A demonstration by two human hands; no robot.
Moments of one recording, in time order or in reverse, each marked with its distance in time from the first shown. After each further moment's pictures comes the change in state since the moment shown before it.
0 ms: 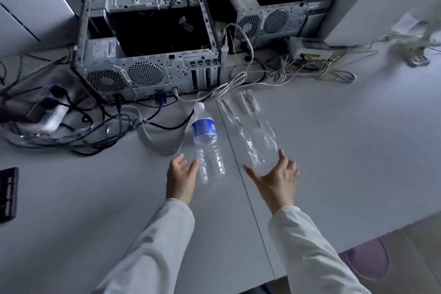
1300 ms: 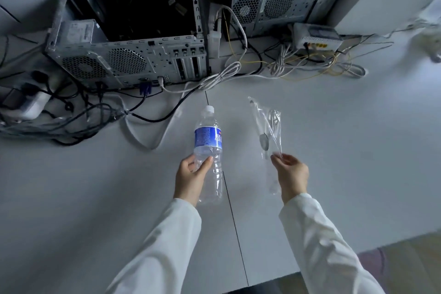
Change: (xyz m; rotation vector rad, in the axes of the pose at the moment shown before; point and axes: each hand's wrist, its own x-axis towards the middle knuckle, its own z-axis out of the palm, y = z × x) left_hand -0.016 -0.002 0.071 -0.094 -0.039 -0.143; right_hand 0.079 0.049 -0.023 0.496 -0.076 0.377
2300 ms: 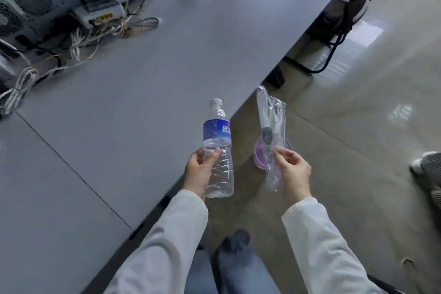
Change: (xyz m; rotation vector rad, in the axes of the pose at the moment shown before) left_hand -0.235 -0.129 0.196 0.329 -0.653 -0.006; right_hand -0.108 0.201 -0.314 0.584 0.498 0.118
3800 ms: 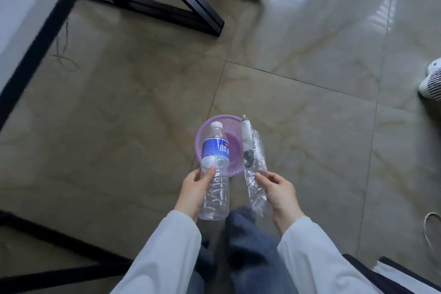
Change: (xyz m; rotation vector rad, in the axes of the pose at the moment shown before) left_hand 0.289 -0.184 0.291 0.375 -0.236 -0.317; right_hand 0.344 0.229 -0.111 0.179 0.140 0.536
